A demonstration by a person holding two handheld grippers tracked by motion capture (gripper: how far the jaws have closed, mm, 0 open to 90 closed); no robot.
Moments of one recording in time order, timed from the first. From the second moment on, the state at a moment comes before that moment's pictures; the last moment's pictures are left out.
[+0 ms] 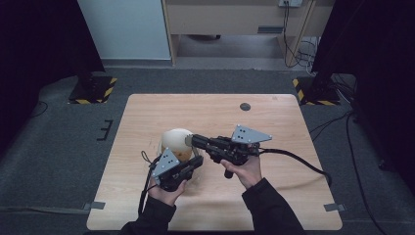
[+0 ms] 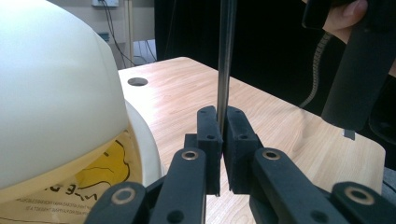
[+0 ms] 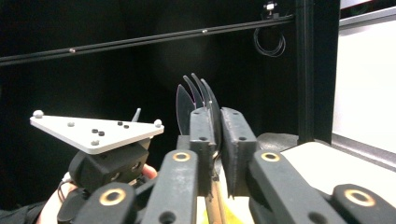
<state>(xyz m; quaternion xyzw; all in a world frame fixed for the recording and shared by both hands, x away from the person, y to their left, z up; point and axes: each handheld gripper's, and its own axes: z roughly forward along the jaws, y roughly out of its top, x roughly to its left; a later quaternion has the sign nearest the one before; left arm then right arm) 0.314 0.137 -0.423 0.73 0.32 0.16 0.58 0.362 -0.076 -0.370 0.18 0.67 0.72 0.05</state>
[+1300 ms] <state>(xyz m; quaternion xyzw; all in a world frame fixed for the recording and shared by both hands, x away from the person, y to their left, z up) 0.317 0.300 -0.461 0.67 0.48 0.27 0.50 0.367 -0.056 -0.370 0.17 0.63 0.75 0.09</state>
